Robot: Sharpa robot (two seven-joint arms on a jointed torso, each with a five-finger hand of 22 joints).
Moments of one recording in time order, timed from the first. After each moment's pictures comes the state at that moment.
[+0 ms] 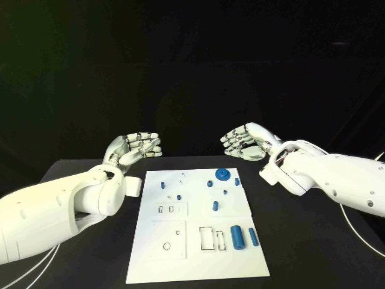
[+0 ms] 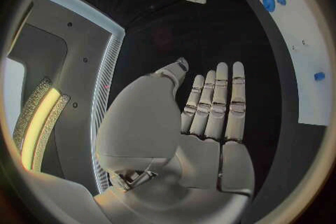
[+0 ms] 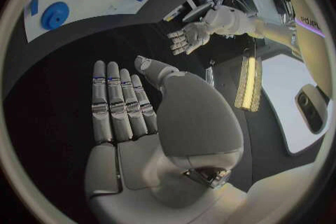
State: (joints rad) left arm 1.16 -0.83 -0.03 1.46 -0.06 -0.47 0.49; left_hand 1.45 -0.15 0.36 0.18 0.05 0.80 0.20 0.28 0.23 1.00 0.17 0.15 0.08 1.03 0.12 0.30 0.29 0.17 0.95 0.24 0.25 0.14; right arm 1.35 -0.76 -0.19 1.34 -0.87 -0.43 0.25; right_hand 1.37 -0.15 0.51 -0.07 0.18 0.91 0.22 0.16 0.16 1.05 0.17 0.07 0.06 1.07 0.13 0.17 0.13 0.17 0.93 0.22 0.27 0.14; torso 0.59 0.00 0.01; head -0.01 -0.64
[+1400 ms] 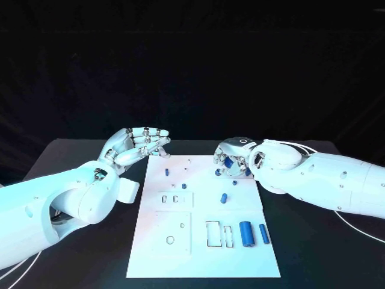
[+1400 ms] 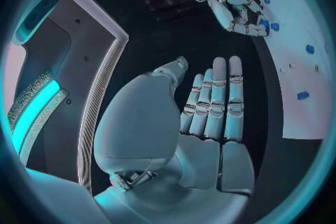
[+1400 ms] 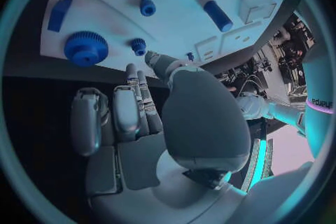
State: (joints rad) left arm 1.19 -0.94 0.01 1.69 -0.18 -0.39 0.42; left_hand 1.45 -0.17 0.39 0.19 0.05 0.84 0.21 0.26 0.23 1.08 0.15 0.08 0.07 1.06 0.08 0.56 0.57 0.17 0.98 0.19 0.45 0.28; right arm 1.34 -0.65 -0.19 1.29 -1.58 -0.24 -0.08; right_hand 1.34 -0.26 0.52 0.09 0.17 1.00 0.14 0.17 0.25 1.17 0.08 0.07 0.08 1.46 0.00 1.26 1.13 0.07 1.45 0.10 1.40 1.31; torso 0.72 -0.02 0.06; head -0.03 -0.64
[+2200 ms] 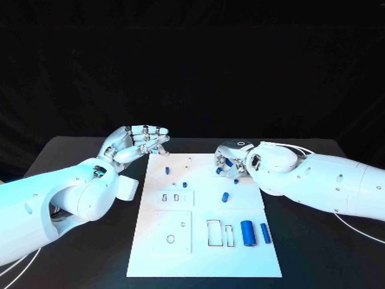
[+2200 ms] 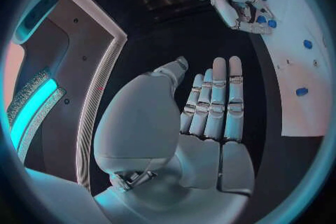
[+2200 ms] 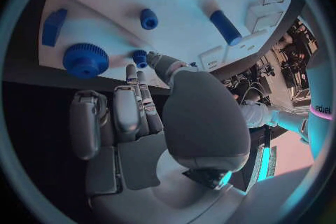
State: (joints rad) left arm 1.20 -0.94 0.01 1.68 -0.18 -0.38 0.41; left_hand 1.45 -0.17 0.39 0.19 0.05 0.84 0.21 0.26 0.23 1.08 0.15 0.07 0.07 1.05 0.09 0.57 0.58 0.17 0.97 0.19 0.46 0.29; right arm 1.33 -0.63 -0.19 1.29 -1.62 -0.21 -0.14; right_hand 1.33 -0.25 0.51 0.10 0.17 0.99 0.14 0.18 0.27 1.15 0.09 0.07 0.08 1.46 0.00 1.26 1.11 0.05 1.46 0.10 1.42 1.31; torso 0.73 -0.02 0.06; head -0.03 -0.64
